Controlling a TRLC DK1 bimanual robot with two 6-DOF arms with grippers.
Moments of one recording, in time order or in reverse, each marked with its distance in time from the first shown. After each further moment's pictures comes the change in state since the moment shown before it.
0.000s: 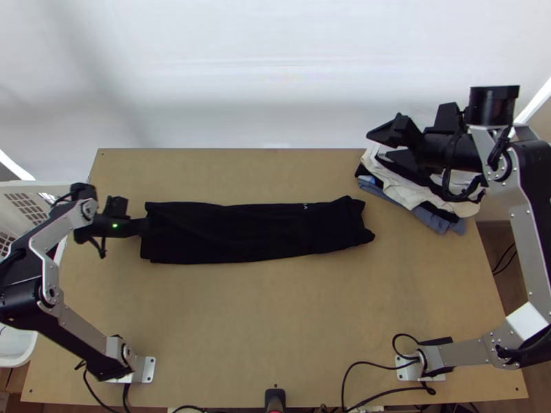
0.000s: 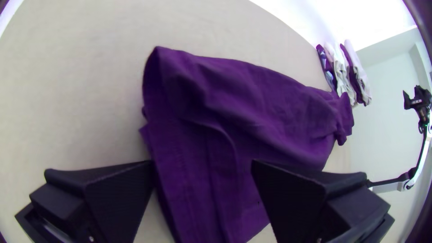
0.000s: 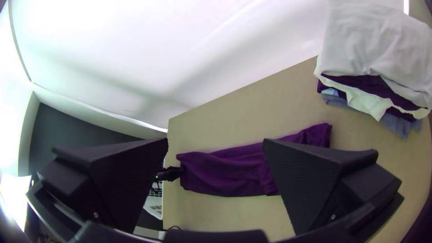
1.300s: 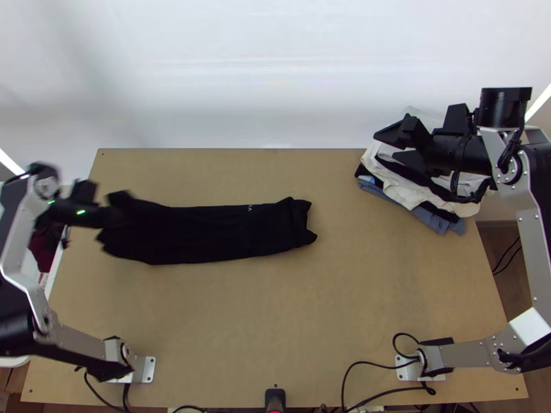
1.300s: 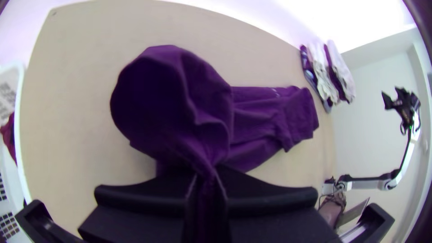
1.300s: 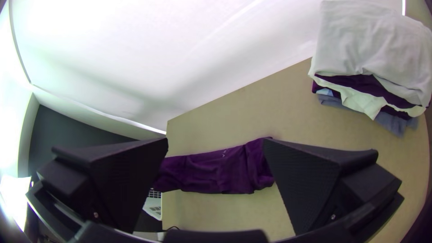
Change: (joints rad) left arm 0.031 -0.199 0.284 -0.541 -0.027 0.060; right arm -0.027 -0.024 -0.012 -0.019 -0.007 -0.013
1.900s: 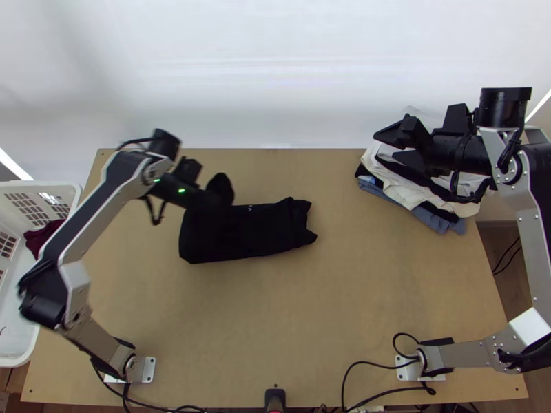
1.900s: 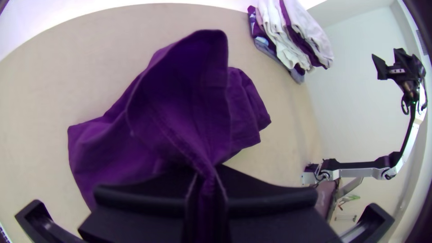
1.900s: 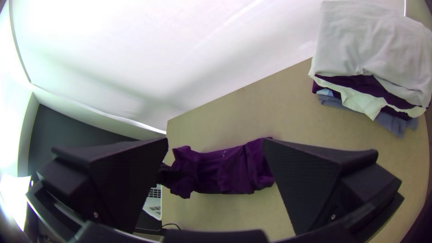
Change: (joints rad) left arm -0.631 0.180 0.262 0.133 -0.058 -0.455; right arm 0.000 0.000 0.000 0.000 0.000 -0.003
